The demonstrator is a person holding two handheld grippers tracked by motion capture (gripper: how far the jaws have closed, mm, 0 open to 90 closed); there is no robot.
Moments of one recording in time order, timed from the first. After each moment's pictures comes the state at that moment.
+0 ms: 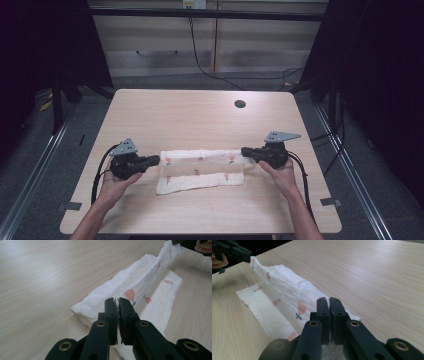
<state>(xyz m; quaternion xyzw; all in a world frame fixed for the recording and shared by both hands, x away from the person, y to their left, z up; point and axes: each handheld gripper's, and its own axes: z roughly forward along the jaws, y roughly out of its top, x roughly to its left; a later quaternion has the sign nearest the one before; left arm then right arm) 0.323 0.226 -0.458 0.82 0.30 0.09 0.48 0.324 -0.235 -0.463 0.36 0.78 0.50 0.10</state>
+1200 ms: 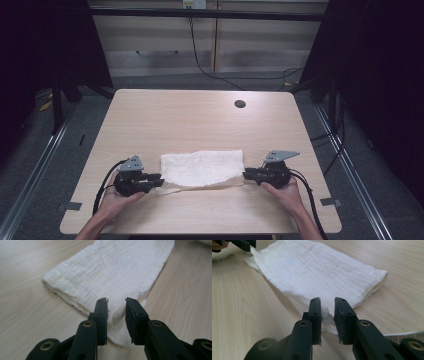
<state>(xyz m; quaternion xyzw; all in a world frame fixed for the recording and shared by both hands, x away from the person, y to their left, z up) 0.297 0.223 -0.484 0.85 0.29 0.04 0.44 0.281 -0.235 -0.486 0.36 0.81 0.45 0.07</state>
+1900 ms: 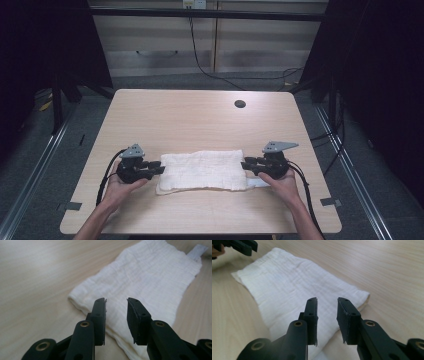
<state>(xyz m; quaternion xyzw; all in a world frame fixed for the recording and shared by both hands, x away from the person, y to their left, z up) 0.335 0.215 -0.481 0.84 0.32 0.06 0.44 0.305 -0.228 -0.473 0.38 0.80 0.45 0.10</state>
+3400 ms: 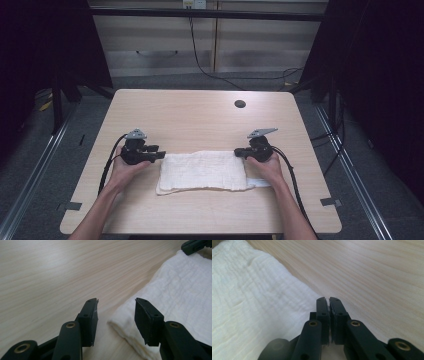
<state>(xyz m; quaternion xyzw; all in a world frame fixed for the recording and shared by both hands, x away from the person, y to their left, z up) 0.388 0.212 -0.491 0.83 0.35 0.06 0.43 0.375 -0.214 -0.510 0.40 0.82 0.41 0.08</state>
